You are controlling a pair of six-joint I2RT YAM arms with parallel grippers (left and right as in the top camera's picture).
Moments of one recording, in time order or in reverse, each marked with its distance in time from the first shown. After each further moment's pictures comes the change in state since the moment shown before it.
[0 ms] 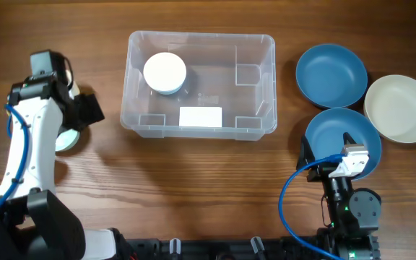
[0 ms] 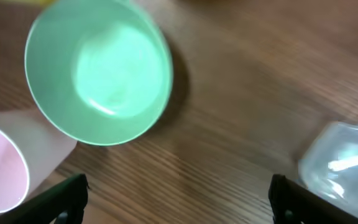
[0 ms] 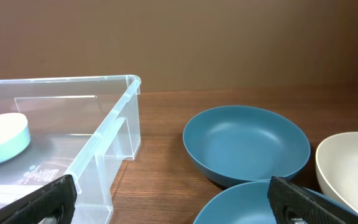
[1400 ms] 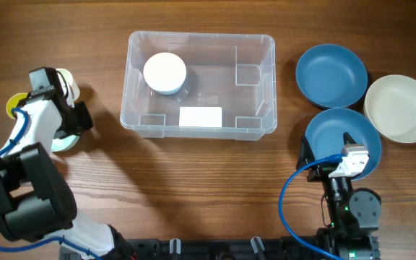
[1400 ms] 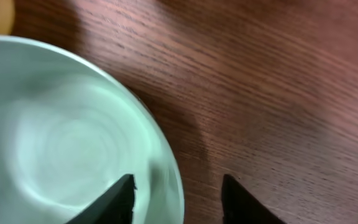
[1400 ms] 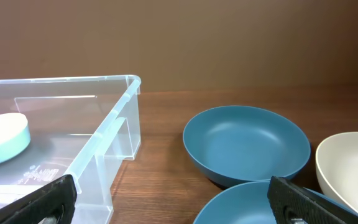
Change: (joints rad) left arm 0.099 0.208 -0.141 0.383 0.079 0.169; right arm 0.000 0.000 0.000 0.000 0.000 0.000
